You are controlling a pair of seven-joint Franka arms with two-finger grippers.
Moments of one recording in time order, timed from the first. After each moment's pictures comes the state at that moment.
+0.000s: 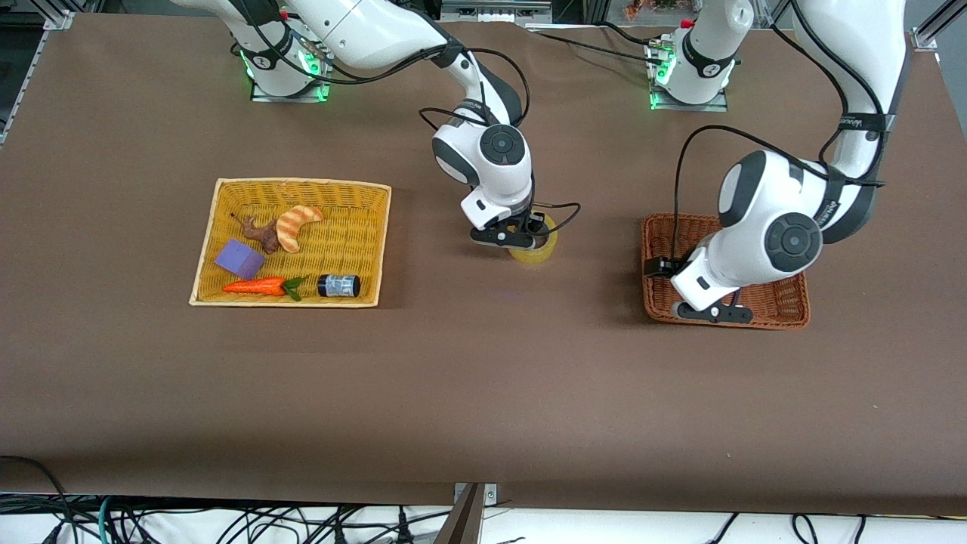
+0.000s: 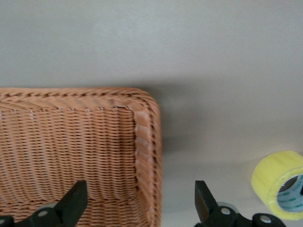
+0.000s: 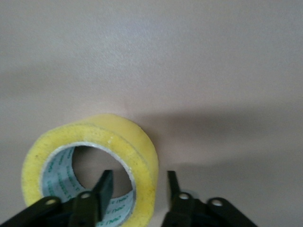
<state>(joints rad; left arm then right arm) -0.06 0.41 -0.22 -1.76 -0.01 1.98 -0.22 0.78 0.82 0.15 -1.44 -0.09 2.34 1.12</state>
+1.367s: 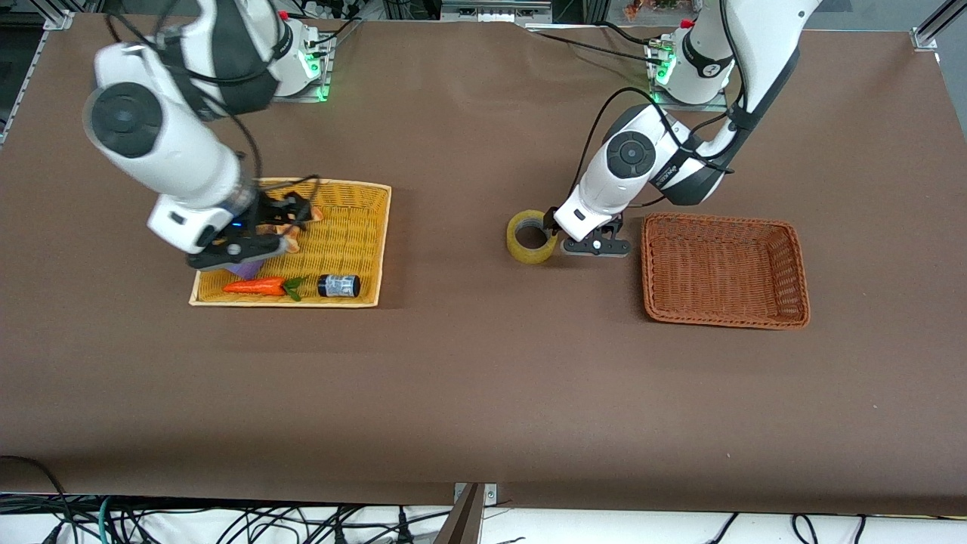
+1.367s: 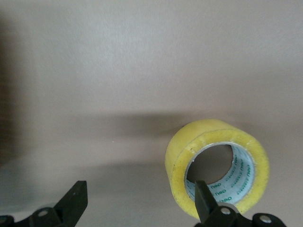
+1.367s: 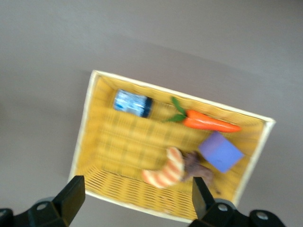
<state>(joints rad) 0.05 0.42 -0.64 -2.13 0.20 2.44 -0.72 0.15 0.17 0.14 -1.70 -0.03 1.78 0.03</state>
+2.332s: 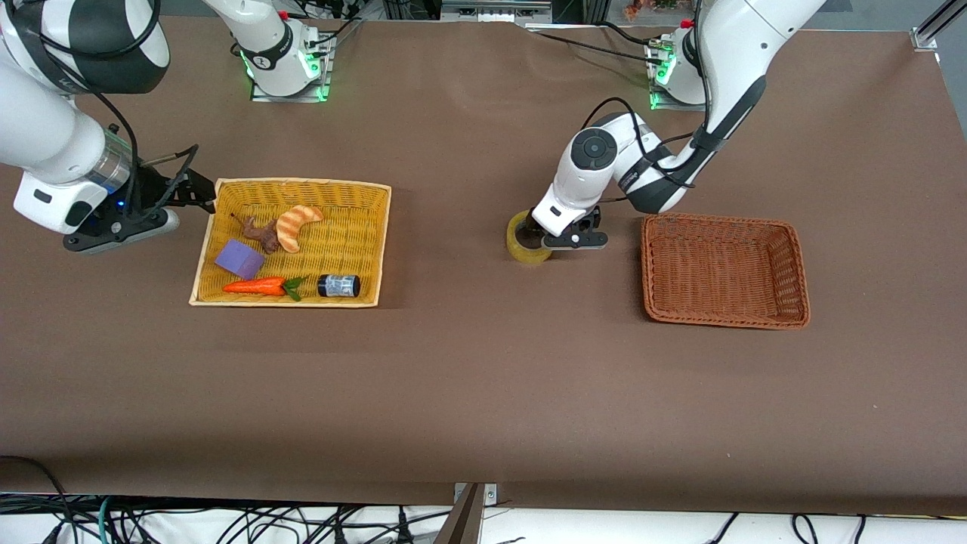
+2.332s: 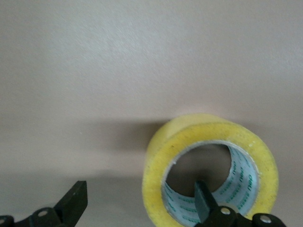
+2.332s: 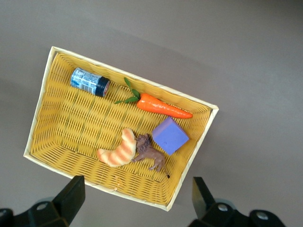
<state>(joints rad) 0.01 0.54 -0.67 -2.10 0.43 2.48 -1.02 -0.02 0.06 0.14 -1.78 -0.04 1.77 -0.22</state>
